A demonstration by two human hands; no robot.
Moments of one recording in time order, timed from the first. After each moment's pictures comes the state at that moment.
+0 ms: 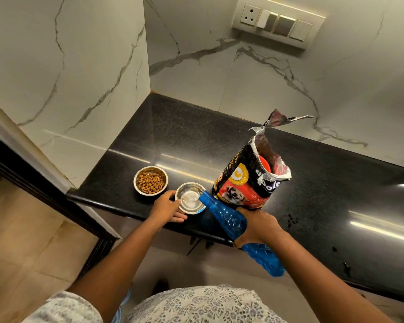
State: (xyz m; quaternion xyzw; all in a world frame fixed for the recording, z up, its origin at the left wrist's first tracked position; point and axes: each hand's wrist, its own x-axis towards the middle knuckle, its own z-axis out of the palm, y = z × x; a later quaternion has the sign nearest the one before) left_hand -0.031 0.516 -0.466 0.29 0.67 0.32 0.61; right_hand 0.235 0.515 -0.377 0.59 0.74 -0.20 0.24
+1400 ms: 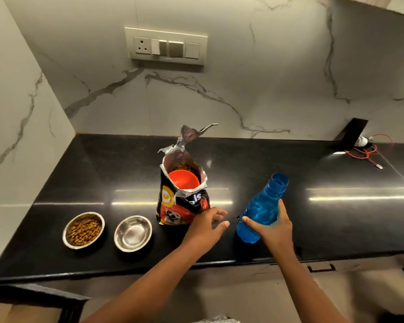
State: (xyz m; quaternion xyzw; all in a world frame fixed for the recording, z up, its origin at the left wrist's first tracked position) left_hand 0.201 0.520 -0.382 0.67 0.51 0.23 0.49; right_hand 0.408 0.472 -0.380 0.70 0.48 -0.26 -0.45
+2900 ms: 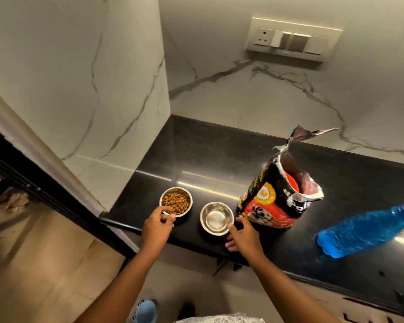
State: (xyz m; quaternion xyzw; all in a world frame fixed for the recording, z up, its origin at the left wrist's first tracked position) left_hand -0.114 0.489 -0.465 0.38 0.76 0.38 0.37; right_hand 0.140 0.518 -0.462 0.69 0.45 -0.51 -0.23
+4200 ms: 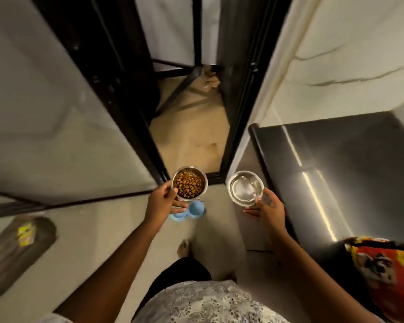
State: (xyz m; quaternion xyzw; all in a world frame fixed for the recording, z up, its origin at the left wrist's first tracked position) left_hand -0.055 0.169 -0.470 -0.12 0.74 0.62 0.22; right_hand 0.040 0.444 -0.477 0.40 0.59 -0.70 -0.02
